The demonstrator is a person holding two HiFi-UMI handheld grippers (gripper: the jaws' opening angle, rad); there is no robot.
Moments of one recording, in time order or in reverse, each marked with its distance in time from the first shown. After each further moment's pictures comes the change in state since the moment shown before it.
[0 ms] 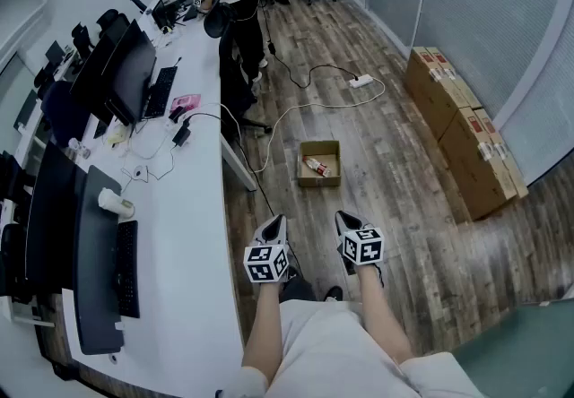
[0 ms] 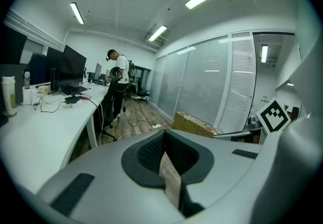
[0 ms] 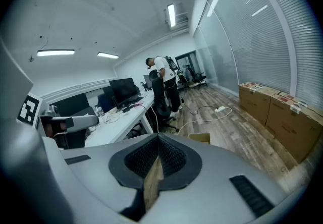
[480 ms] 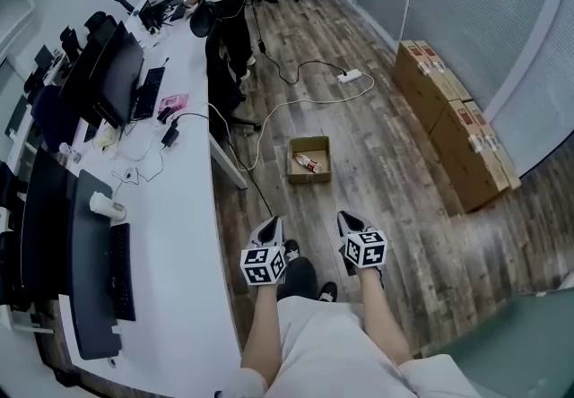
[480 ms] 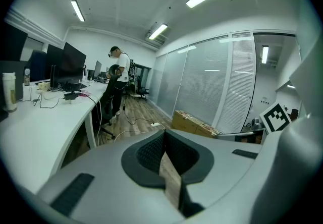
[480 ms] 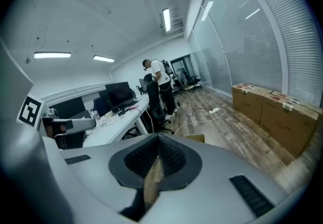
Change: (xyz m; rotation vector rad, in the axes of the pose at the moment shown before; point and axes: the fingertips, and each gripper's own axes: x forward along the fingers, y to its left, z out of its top) left arm -0.003 -0.019 -0.012 -0.019 0.016 -0.002; right arm -0.031 -0.027 -0.009 0.037 -0.040 -0.035
